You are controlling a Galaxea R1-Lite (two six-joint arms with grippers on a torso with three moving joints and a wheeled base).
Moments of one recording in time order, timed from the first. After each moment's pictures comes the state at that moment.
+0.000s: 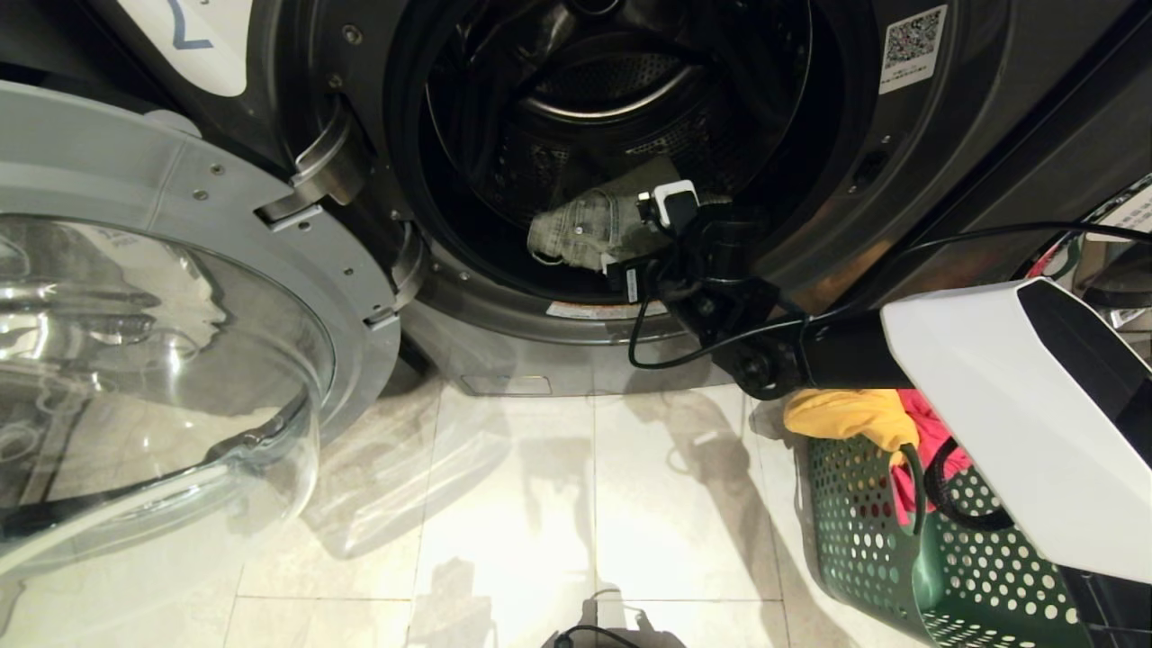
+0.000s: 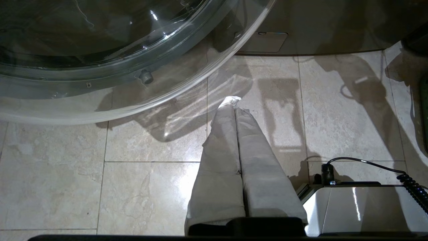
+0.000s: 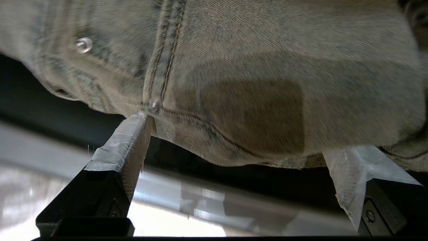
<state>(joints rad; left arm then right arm) 0.00 0.00 0.00 0.00 0.00 0.00 0.52 2.36 -1.86 -0.63 -0.26 -0.15</state>
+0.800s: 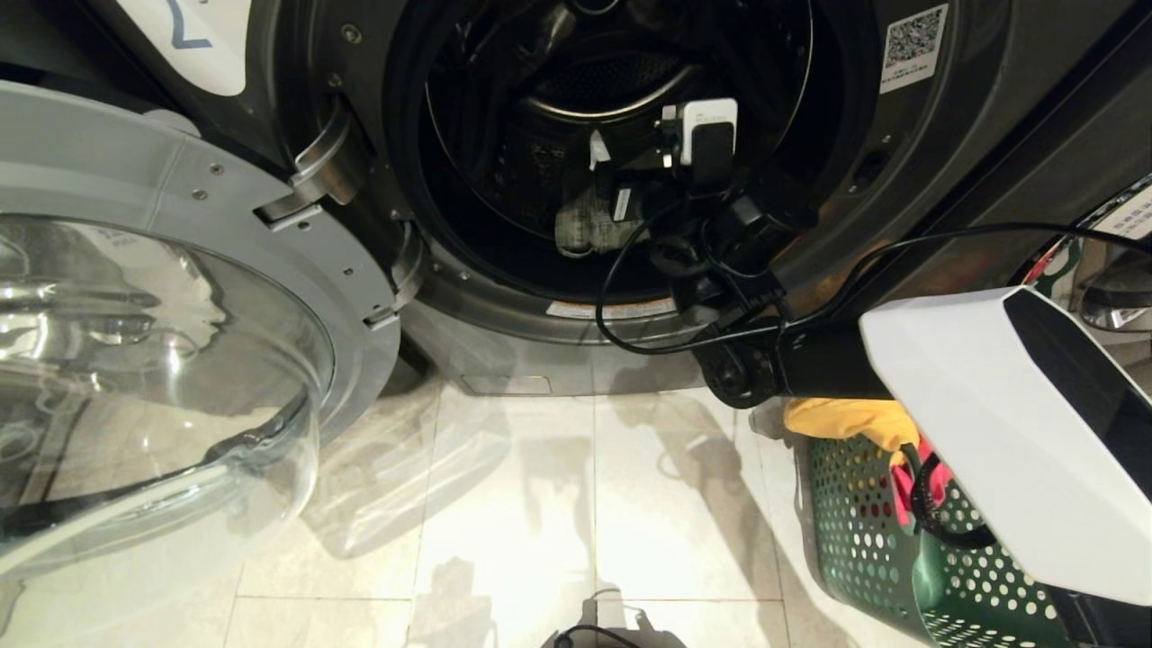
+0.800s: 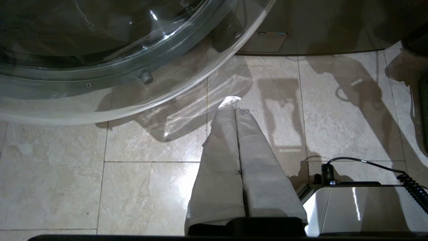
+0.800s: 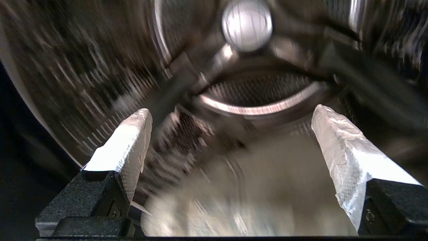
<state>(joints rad) 0.00 0.00 0.00 0.00 0.00 0.00 0.60 2.35 -1.87 -1.19 -0.27 -0.26</state>
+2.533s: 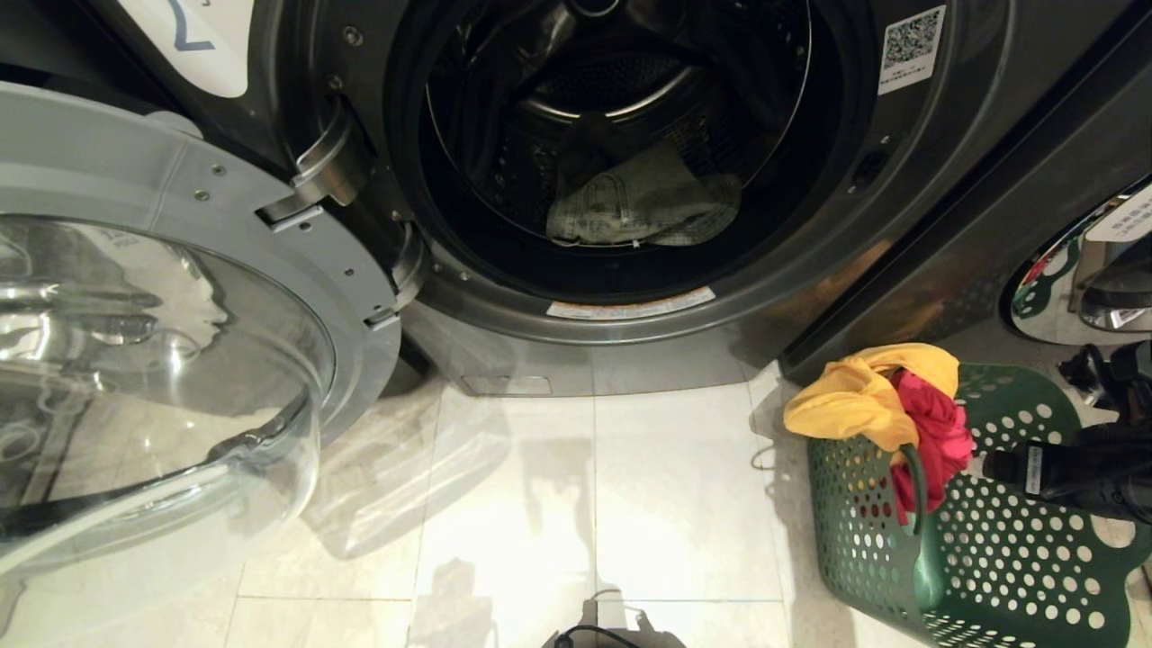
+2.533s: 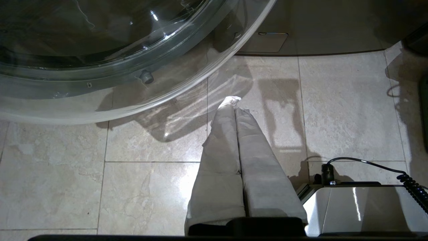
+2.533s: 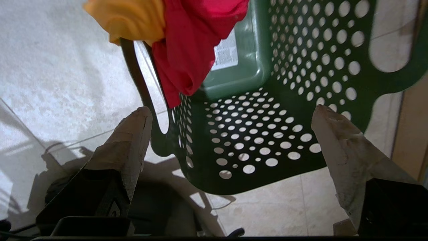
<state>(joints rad) 0.00 0.00 0.00 0.00 0.00 0.00 -0.21 1.60 -0.69 -0.18 -0.10 0.14</state>
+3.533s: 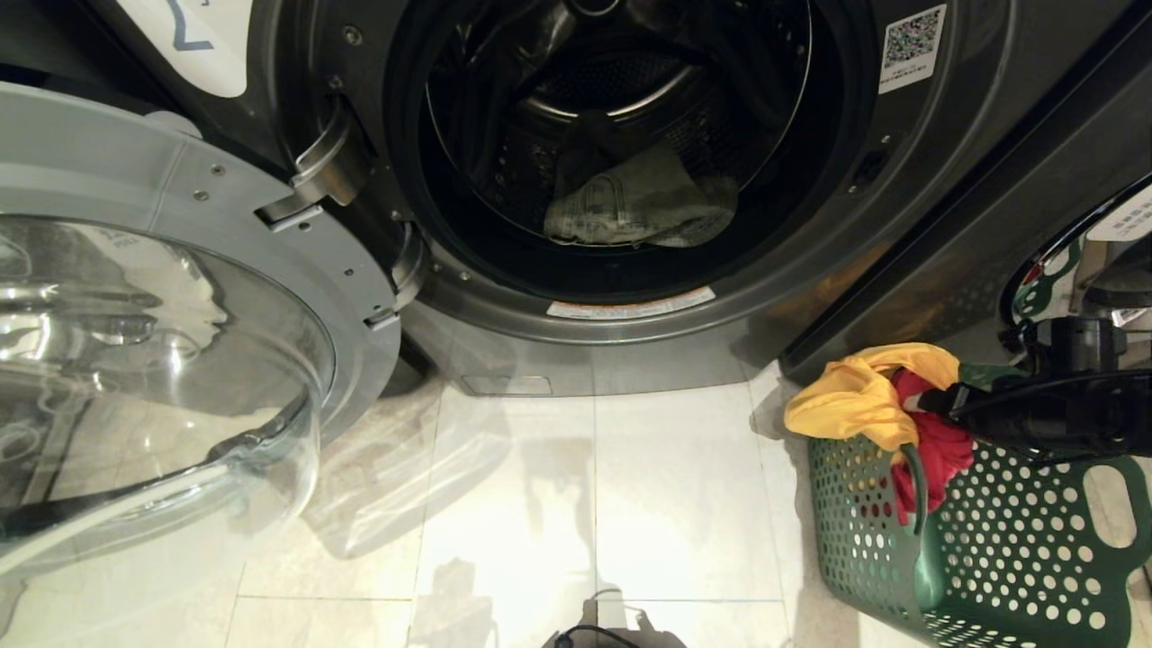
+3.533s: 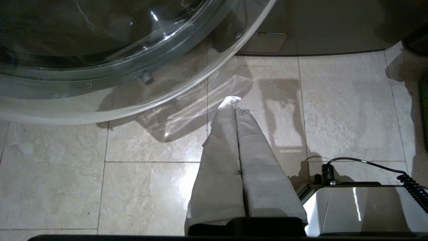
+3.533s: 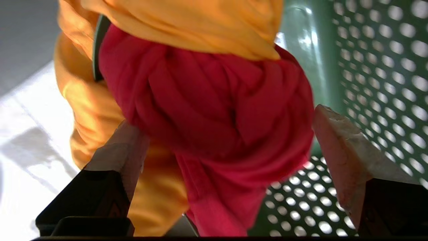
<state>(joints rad) 0.00 0.00 0.00 0.00 0.00 0.00 -0.31 2.09 -1.09 -0.36 0.16 0.29</state>
